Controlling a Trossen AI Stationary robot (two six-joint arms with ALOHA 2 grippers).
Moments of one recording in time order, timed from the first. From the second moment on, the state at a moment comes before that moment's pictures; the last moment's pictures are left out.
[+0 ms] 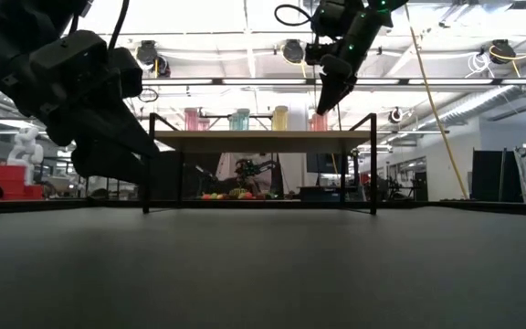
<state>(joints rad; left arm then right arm) -0.38 1.42 0.41 0.37 -0.33 -0.73 -0.58 1.61 1.49 -0.86 0.00 -0.28</state>
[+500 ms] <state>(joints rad) -0.34 1.34 0.41 0.48 -0.29 -0.82 -0.58 1.56 1.49 -0.83 0.00 -0.25</state>
